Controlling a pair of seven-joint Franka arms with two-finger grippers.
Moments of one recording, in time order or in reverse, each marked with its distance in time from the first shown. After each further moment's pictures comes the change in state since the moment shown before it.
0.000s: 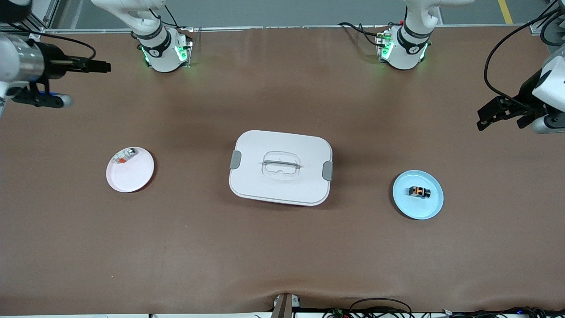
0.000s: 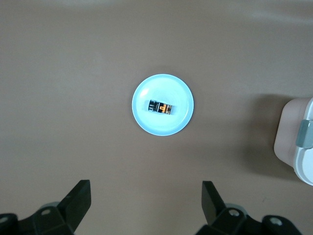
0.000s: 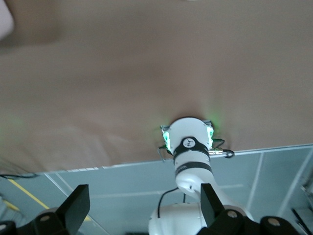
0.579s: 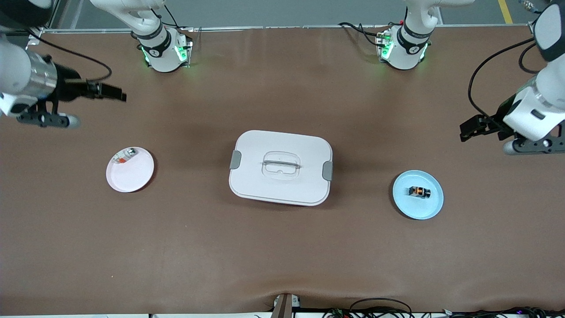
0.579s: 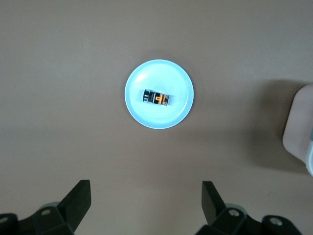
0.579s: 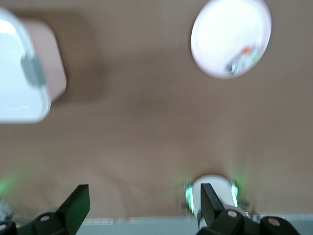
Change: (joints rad) left arm -0.017 0.101 -0.006 0.001 0.000 0.004 0.000; right arm 0.072 0.096 0.021 0.001 -0.018 0.343 0.017
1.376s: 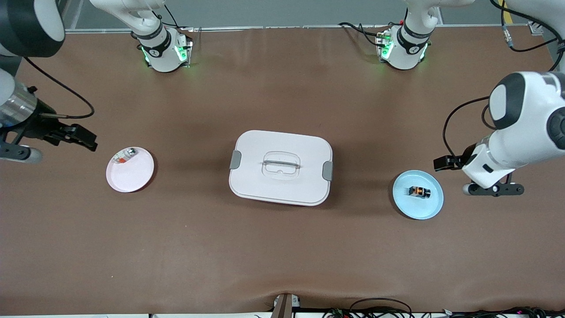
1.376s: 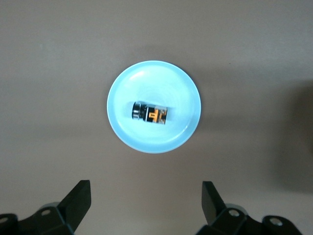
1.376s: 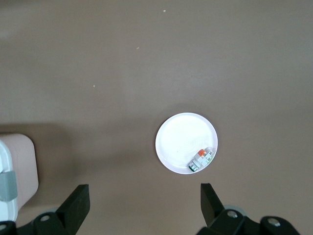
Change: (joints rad) left arm 0.008 0.208 0.000 -0.063 -0.013 0.218 0.061; right arm -0.014 0.057 -0.021 0.076 -0.173 0.291 0.000
